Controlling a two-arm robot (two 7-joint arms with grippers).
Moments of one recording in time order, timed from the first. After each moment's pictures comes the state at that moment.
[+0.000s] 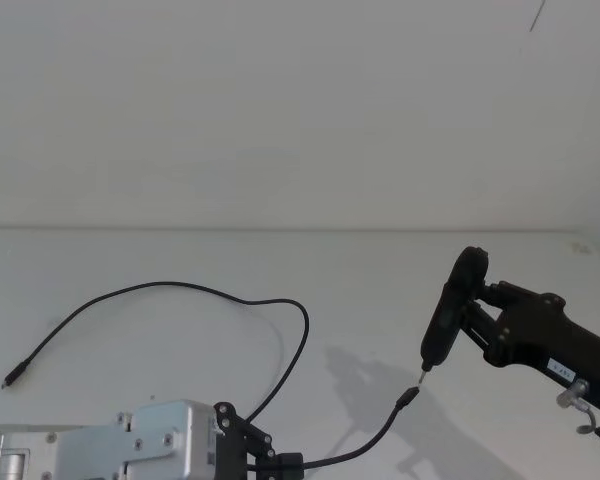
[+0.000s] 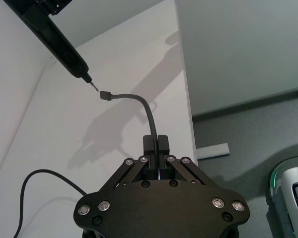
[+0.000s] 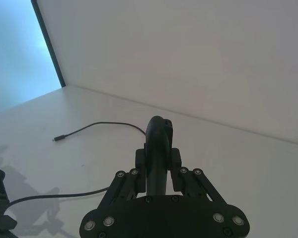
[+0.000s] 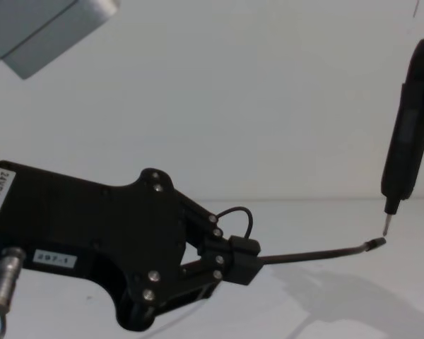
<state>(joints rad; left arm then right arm) -0.32 0.80 0.62 -1.93 -0.23 -0.03 -0.77 0.00 0.61 -0.13 -1.99 0.68 0.33 0.35</state>
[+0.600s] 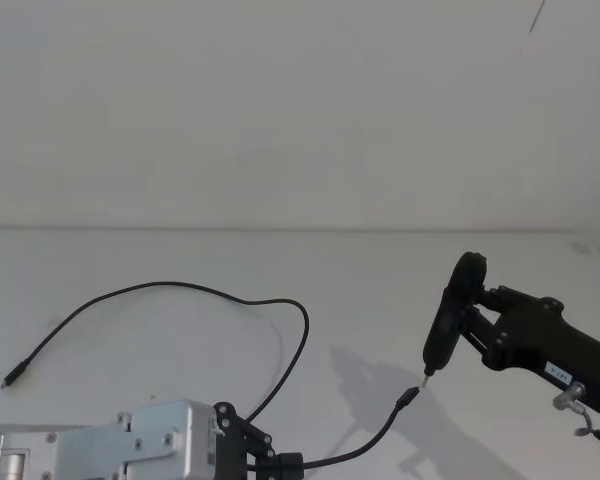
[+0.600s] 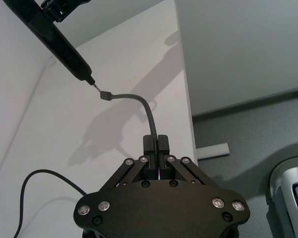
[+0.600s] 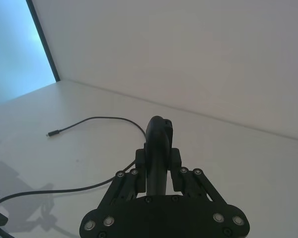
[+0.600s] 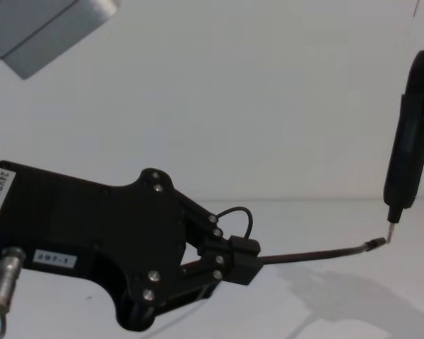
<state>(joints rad) -0.32 0.80 0.62 -1.93 -0.23 -0.03 -0.77 0.00 0.63 -0.15 -1.98 0.68 0.33 0.33</state>
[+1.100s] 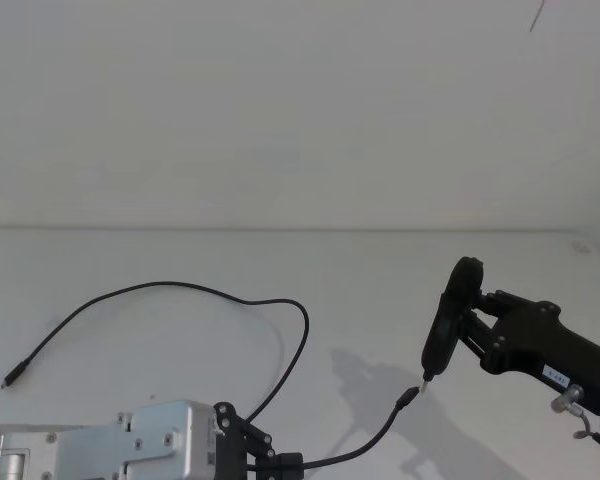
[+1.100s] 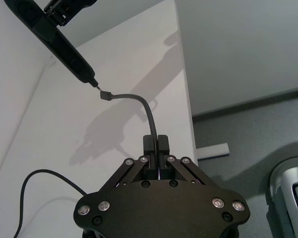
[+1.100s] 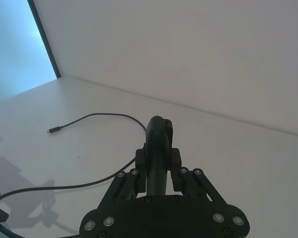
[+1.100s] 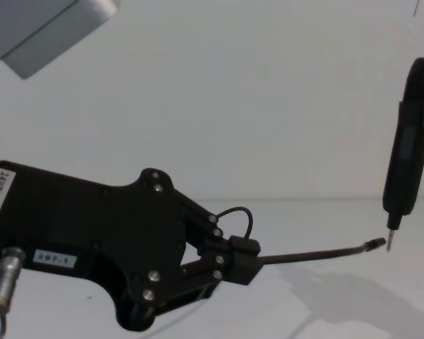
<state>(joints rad) -0.32 0.80 0.62 -1.93 -0.23 -0.03 -0.77 0.01 0.64 -0.17 -1.98 0.69 0.34 0.33</state>
